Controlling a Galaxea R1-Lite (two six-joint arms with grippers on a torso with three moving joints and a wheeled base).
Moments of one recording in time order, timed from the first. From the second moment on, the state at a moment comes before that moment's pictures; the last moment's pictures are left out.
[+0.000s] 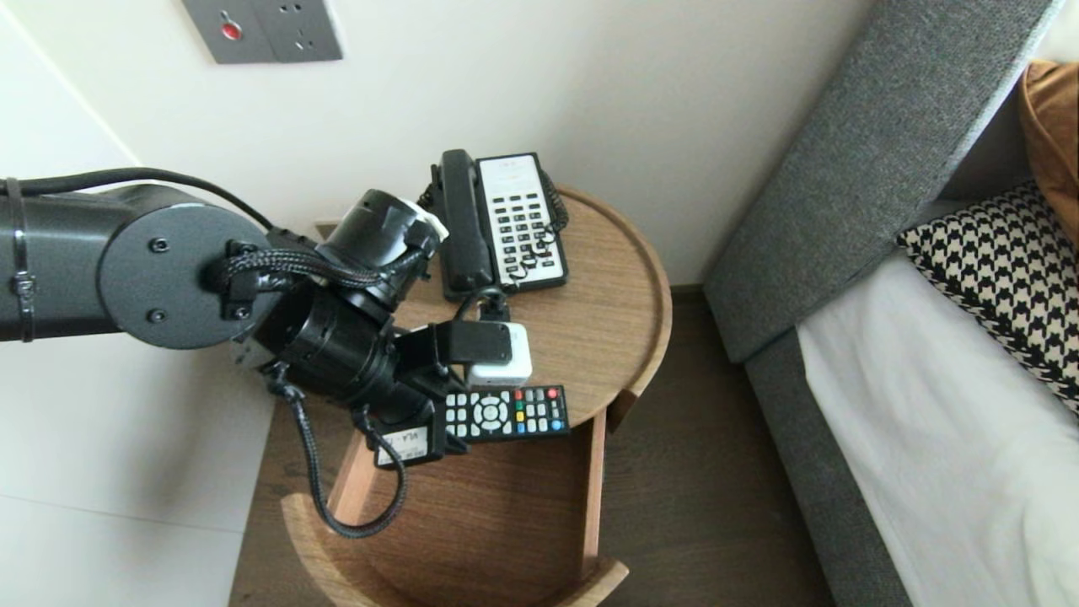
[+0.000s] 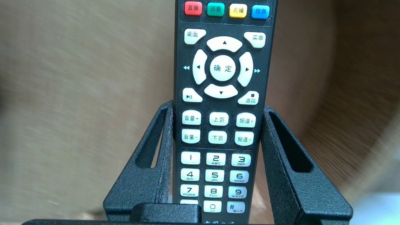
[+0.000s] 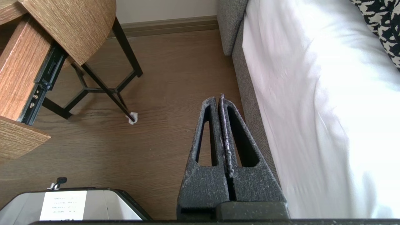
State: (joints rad) left arm -0.68 1.76 -1.39 0.56 -0.04 0.90; right arm -0.01 0.00 0.00 -0.01 -0.02 0.02
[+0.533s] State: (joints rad) left arm -0.70 1.68 -1.19 0.47 -0.05 0.88; right arm -0.01 0.00 0.00 -0.01 -0.02 0.02
